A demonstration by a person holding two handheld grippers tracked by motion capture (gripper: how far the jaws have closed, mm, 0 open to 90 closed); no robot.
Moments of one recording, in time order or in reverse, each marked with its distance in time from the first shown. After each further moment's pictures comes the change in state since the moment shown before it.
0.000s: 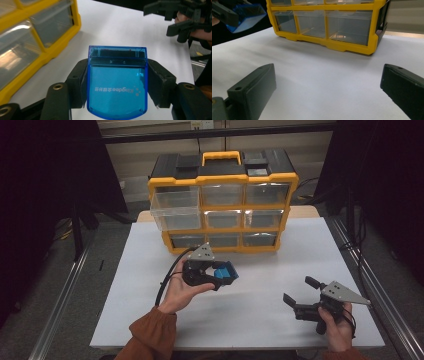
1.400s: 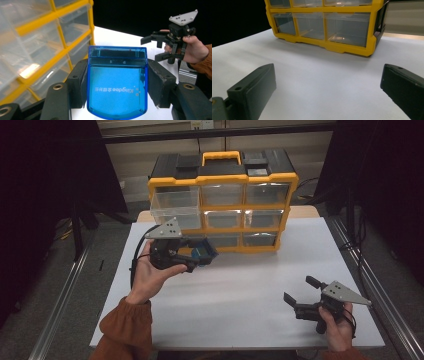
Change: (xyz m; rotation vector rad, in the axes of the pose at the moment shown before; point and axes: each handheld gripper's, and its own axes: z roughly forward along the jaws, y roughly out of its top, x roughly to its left) left arm 0.005 0.047 -0.089 -0.104 0.060 0.030; right arm 0.000 0.001 0.000 -0.016 -0.011 0.006
